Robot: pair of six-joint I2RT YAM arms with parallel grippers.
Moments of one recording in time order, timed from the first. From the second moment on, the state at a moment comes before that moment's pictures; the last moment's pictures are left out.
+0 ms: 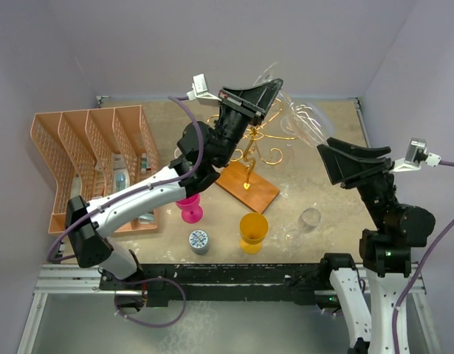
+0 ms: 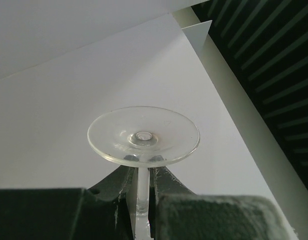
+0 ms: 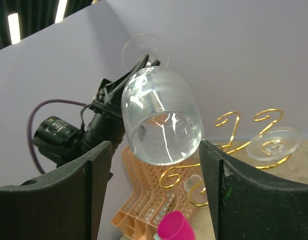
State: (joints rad) left arm -1.00 1.54 1.49 0.62 -0.40 -1.18; right arm -0.02 0.48 0.88 0.17 -0.49 0.99
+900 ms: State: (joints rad) left arm -1.00 1.42 1.58 0.21 -0.03 -0.60; right arm -0.02 0.64 1.18 -0.18 -0.65 0.45
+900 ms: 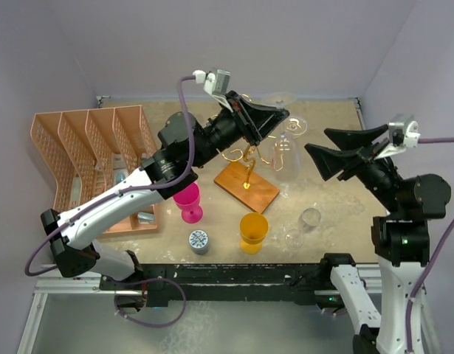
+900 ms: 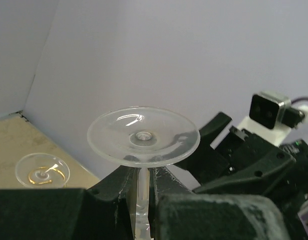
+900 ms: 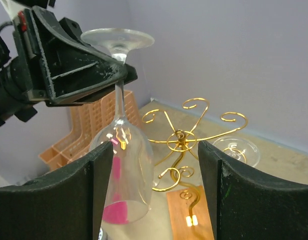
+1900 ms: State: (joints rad) left arm -1.00 1.41 1.44 0.32 0.27 -0.51; right arm -0.02 0.73 0.98 0.16 -1.04 0.64
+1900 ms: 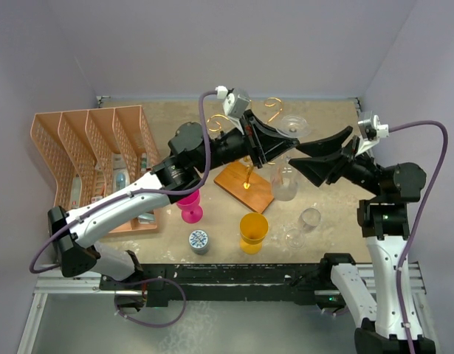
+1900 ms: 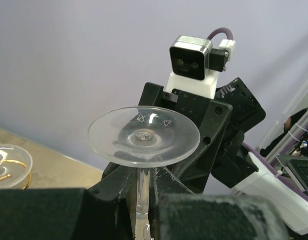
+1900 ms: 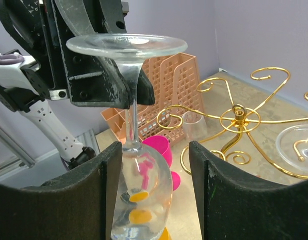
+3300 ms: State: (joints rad) left arm -1.04 1.40 1.41 0.28 0.17 -0.51; right arm 0.14 0.71 0.86 0.23 -0.84 0.56
